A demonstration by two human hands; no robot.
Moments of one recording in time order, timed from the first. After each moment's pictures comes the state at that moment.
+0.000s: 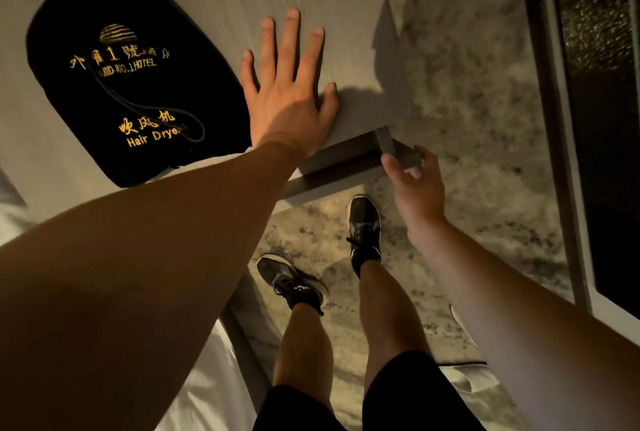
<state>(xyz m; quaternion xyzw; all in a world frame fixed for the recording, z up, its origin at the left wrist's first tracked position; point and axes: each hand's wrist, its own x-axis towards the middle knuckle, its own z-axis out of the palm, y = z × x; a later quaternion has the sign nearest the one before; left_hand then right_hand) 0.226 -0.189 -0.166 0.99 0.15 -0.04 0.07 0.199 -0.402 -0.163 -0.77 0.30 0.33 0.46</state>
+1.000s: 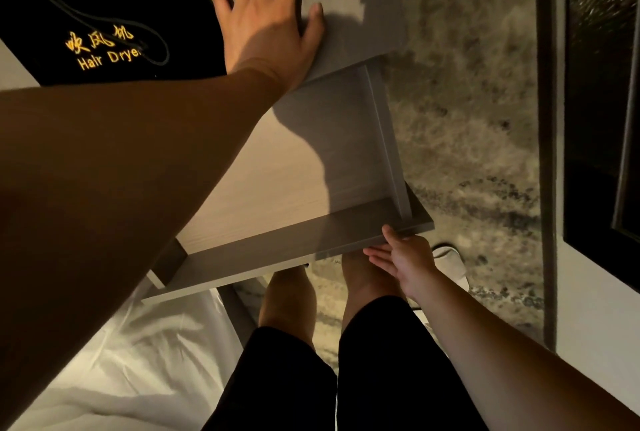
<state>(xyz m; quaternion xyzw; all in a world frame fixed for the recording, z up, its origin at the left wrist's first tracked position) 0.223 -0.193 -0.159 0.98 0.17 -0.03 0.04 0.049 -0.497 -0.148 -0.54 0.55 0.48 0.41</state>
